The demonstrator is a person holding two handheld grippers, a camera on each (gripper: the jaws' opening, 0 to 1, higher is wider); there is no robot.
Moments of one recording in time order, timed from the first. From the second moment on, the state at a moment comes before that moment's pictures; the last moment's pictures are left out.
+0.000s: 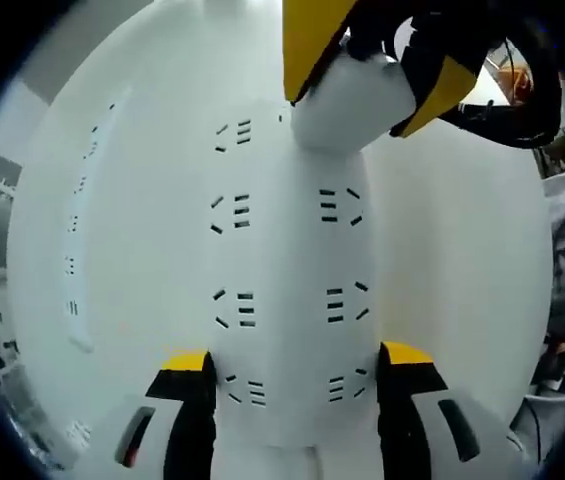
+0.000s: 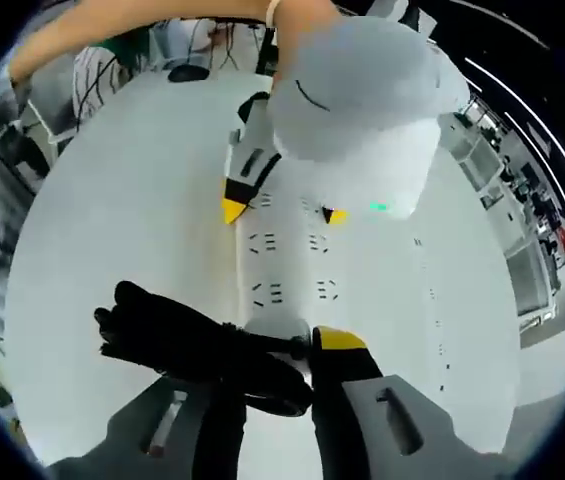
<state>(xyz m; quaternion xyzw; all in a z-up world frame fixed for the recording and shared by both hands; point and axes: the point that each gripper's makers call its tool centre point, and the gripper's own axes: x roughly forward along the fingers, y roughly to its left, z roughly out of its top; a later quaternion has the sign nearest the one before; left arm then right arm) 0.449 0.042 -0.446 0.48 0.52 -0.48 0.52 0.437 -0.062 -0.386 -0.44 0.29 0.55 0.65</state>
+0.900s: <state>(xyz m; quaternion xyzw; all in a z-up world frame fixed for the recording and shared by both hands) 0.448 0.044 -0.445 0.44 0.48 -0.52 0.56 0.440 -0.066 -0.396 -0.43 0.33 0.53 0.65</state>
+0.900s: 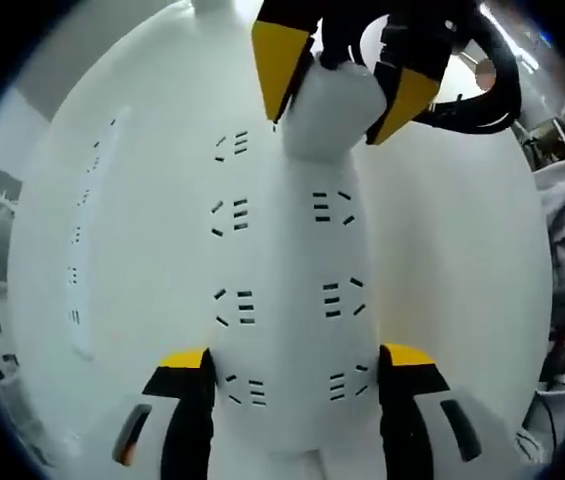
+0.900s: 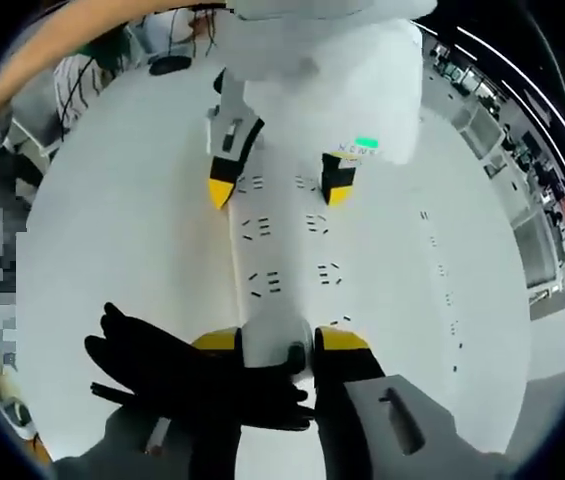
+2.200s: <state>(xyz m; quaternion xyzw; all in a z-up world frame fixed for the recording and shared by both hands) 0.428 0.053 -0.393 0.25 0.24 -0.51 0.79 0.442 -0.050 -0.385 -0.36 0.17 0.55 0.73</state>
